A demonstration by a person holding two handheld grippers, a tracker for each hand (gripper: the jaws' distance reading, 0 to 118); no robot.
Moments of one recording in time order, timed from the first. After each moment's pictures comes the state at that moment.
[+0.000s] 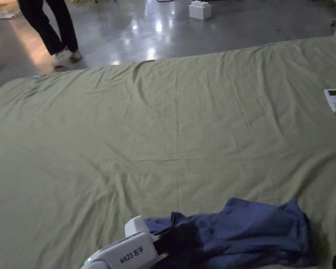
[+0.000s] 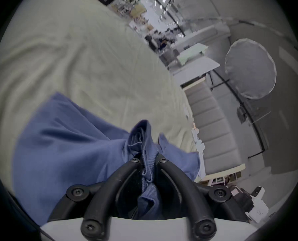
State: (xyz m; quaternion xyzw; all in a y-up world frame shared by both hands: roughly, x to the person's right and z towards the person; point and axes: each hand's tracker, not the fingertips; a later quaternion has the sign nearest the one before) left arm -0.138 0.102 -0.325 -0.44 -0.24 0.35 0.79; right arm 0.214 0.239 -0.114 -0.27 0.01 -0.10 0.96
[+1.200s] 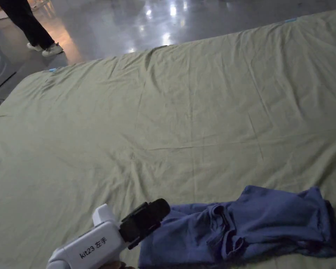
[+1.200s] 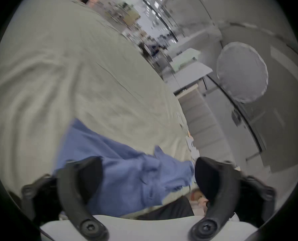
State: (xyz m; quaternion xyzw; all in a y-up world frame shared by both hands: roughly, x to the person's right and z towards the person) left arm -0.251 0.137 -0.316 -0.35 -0.18 0.39 0.83; right arm 0.229 0.189 -0.113 -0.32 0.03 -0.15 0.93
